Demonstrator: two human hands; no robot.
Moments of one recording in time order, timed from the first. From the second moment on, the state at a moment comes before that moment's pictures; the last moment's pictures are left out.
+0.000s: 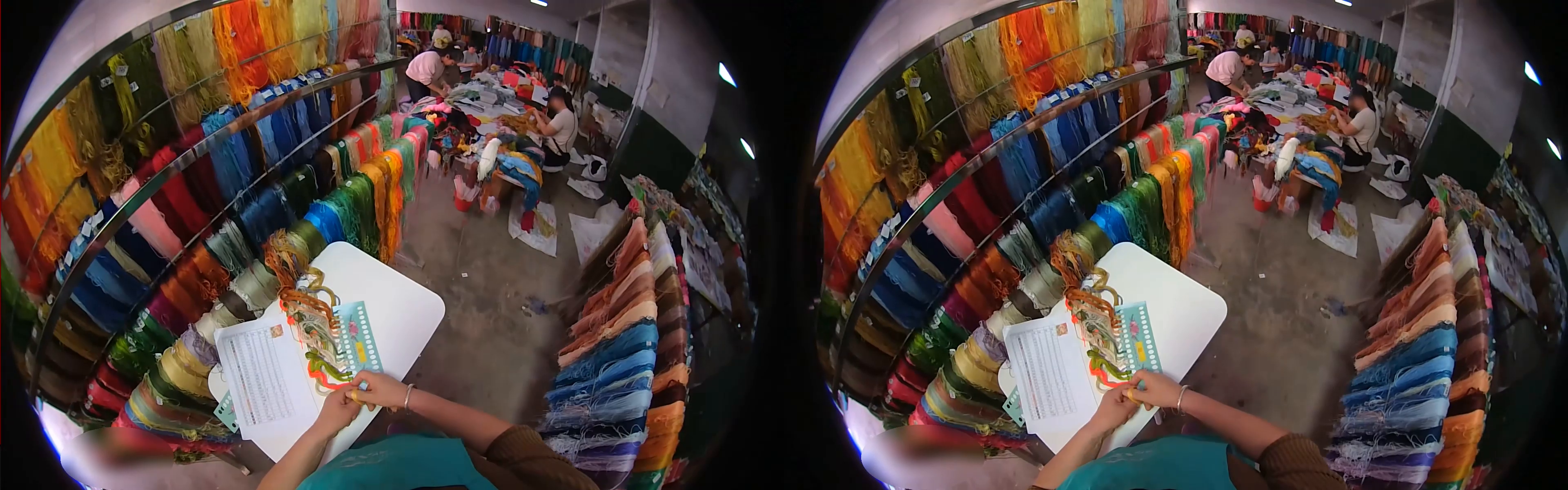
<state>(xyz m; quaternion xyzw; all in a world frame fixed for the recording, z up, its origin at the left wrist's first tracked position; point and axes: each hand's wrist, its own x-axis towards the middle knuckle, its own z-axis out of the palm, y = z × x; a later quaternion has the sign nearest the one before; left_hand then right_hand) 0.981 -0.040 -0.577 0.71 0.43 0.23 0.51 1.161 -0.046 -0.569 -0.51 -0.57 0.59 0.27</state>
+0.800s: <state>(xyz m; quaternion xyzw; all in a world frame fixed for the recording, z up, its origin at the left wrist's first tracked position) 0.686 0.016 -0.554 0.06 0.34 0.72 0.61 1.156 -0.043 -0.553 -0.54 -0.61 0.56 0.14</state>
